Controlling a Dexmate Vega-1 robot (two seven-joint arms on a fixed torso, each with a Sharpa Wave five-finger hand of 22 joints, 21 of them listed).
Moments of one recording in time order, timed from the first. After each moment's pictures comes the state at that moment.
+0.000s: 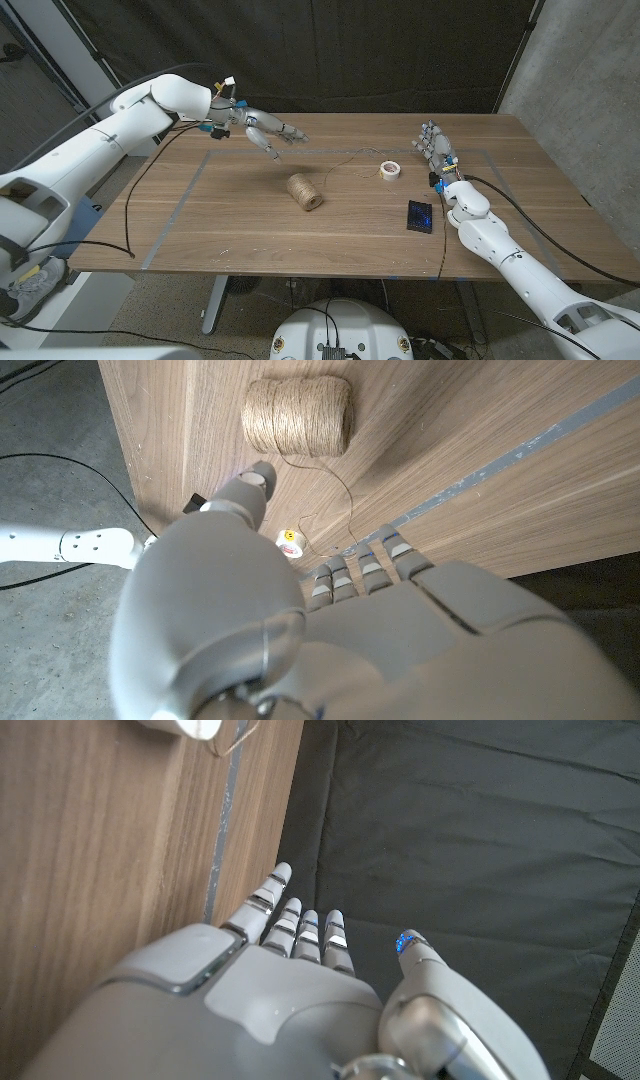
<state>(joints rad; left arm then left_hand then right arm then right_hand) 0.27 0.89 0.67 -1.41 0.03 -0.44 -0.95 1.10 0.04 0.46 -0.17 0.31 -0.02 0.04 0.19 0.19 -0.03 -0.01 0.24 0.34 0.02 0.05 0.19 0.22 0.09 0.05 0.20 0.19 -0.86 -0.46 -0.34 -1.31 0.64 0.30 -0.11 0.21 0.13 0.35 0.07 0.20 0.13 -0.01 0.18 0.19 0.03 0.05 0.19 0.20 0.06 0.02 0.19 0.20 0.32 0.02 0.19 0.17</state>
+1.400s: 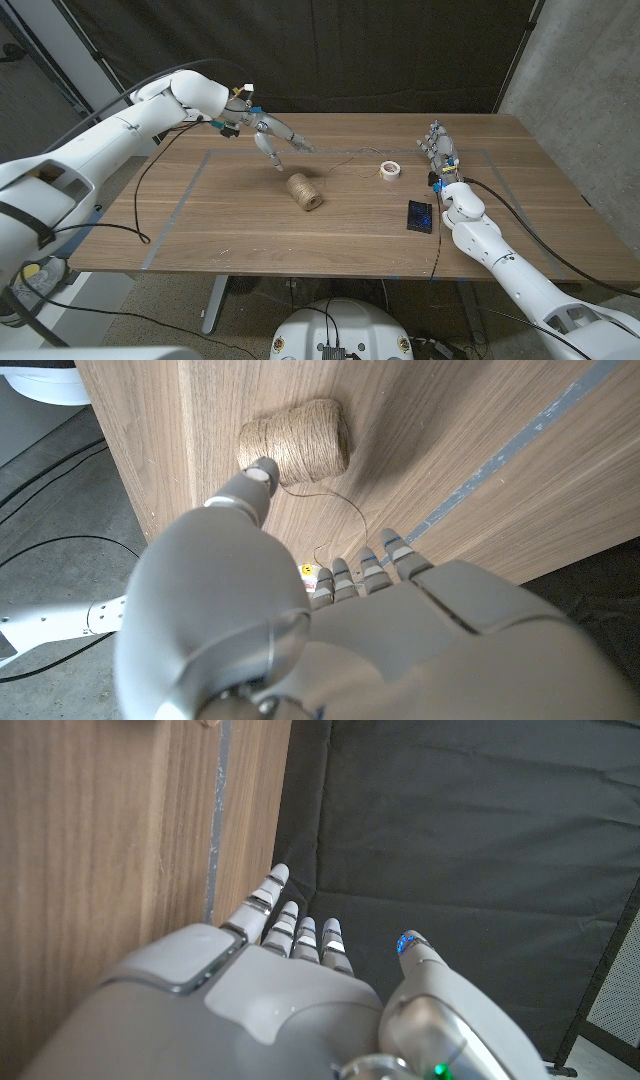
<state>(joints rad) 0.15 0.80 0.76 -1.29 0.16 -0.64 -1.01 1.16 0.03 0.44 -0.17 0.30 -0.05 0.03 0.20 0.19 -0.06 -0.03 0.23 0.36 -0.01 0.04 0.20 0.22 0.06 0.05 0.20 0.19 -0.86 -0.41 -0.33 -1.28 0.64 0.35 -0.17 0.21 0.12 0.35 0.06 0.20 0.04 0.00 0.18 0.20 -0.04 0.06 0.18 0.20 0.02 0.04 0.19 0.21 0.30 0.03 0.19 0.17</state>
